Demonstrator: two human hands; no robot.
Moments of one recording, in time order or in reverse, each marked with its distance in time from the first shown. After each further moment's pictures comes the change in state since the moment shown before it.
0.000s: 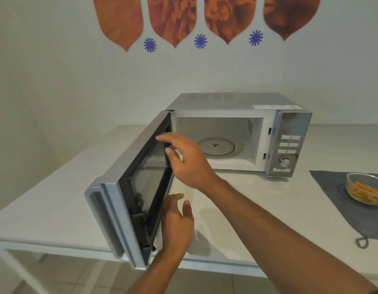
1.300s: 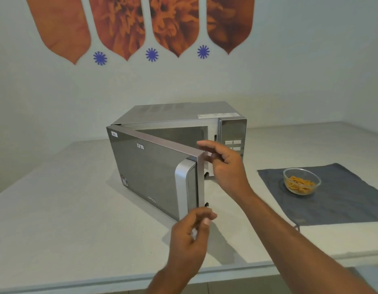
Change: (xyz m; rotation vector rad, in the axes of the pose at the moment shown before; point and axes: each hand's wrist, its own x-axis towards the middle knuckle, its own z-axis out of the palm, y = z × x) left_hand -0.073 0.079 0.081 -0.391 -0.377 0.418; right_hand -0.081 0.043 -0.181 0.124 0.358 0.342
